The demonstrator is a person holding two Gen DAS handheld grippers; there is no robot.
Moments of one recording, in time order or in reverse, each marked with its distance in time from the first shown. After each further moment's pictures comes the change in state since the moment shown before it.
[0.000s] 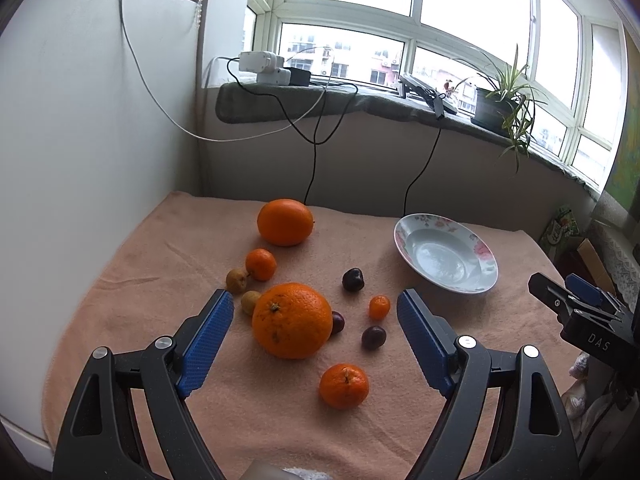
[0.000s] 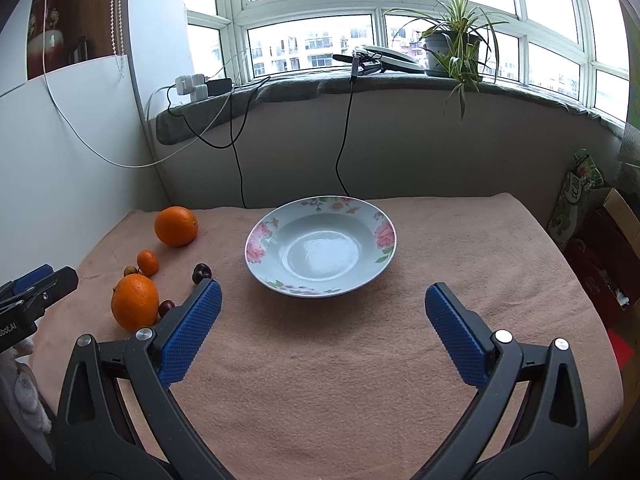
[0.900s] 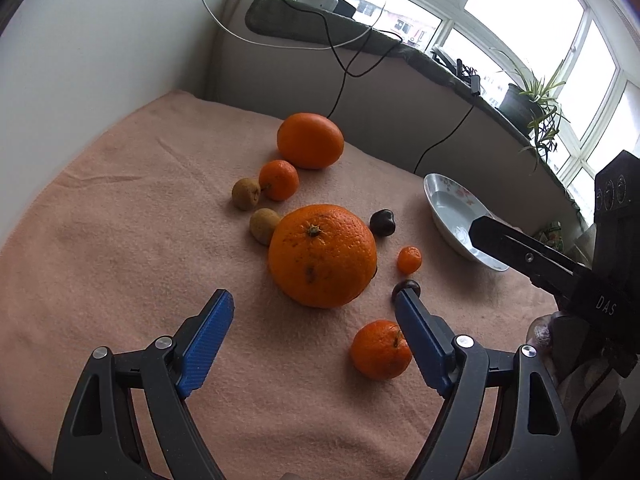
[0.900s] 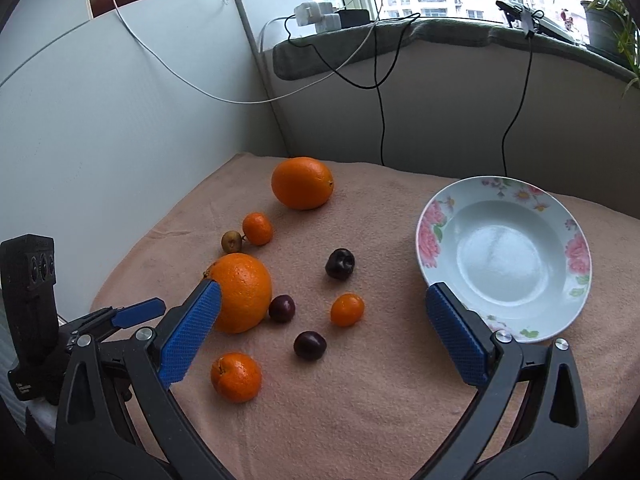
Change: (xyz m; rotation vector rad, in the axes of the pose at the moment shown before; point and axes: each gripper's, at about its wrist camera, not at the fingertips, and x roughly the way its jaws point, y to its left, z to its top) left arm 0.050 0.053 -0.037 -0.217 0.193 -0.134; right arm 0.089 0.094 0.012 -0.161 0.225 0.449
